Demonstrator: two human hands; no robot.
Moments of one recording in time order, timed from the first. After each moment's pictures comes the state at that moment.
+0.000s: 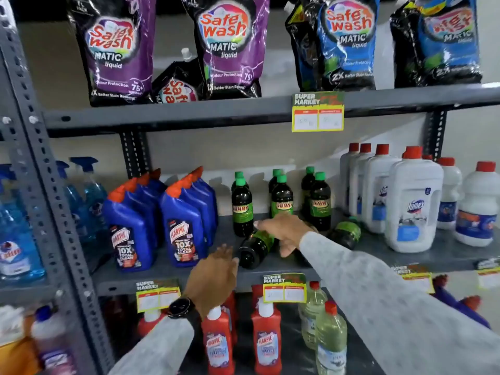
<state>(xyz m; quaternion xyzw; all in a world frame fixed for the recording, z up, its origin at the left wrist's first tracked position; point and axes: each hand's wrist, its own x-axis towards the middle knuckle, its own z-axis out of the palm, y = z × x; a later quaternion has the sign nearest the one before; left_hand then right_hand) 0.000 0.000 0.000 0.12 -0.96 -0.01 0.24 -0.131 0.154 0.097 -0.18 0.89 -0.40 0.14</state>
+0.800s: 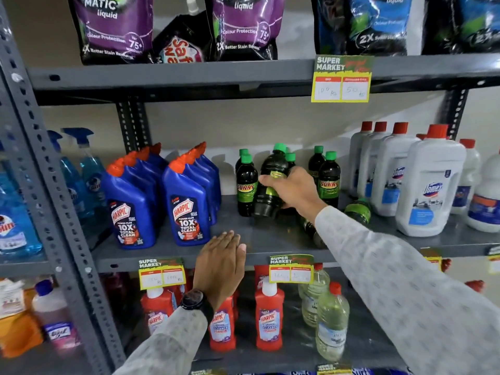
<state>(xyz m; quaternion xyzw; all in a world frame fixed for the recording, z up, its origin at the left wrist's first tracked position) -0.006 -0.012 -0.042 0.13 -0.94 -0.03 0.30 -0.136 0.142 0.114 -0.18 0.80 -0.57 -0.05</state>
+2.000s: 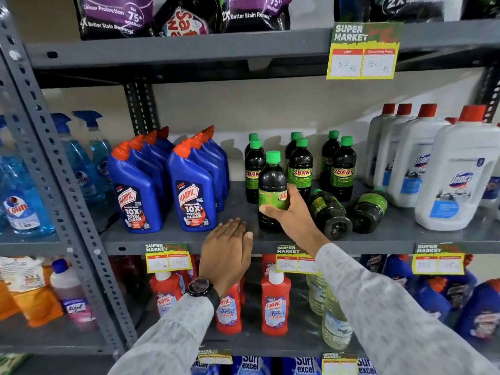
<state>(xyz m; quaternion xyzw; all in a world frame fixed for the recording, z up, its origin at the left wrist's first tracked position) -0.014 -0.009 -0.050 0.14 -0.94 -0.01 0.33 -0.143 0.132 0.013 -0.32 0.71 -0.62 0.04</state>
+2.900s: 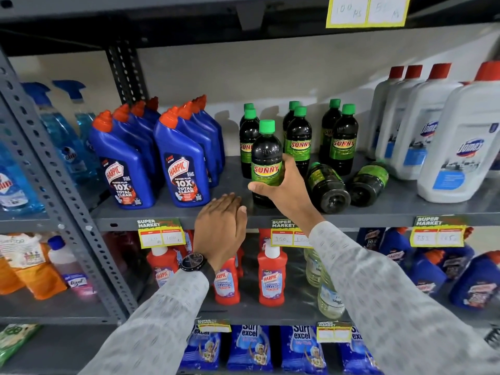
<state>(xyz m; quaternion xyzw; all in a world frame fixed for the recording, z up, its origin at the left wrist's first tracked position) -0.013 -0.006 -0.051 0.14 -0.93 0.00 0.34 -0.143 0.129 0.005 -0.33 0.72 -0.61 -0.02</state>
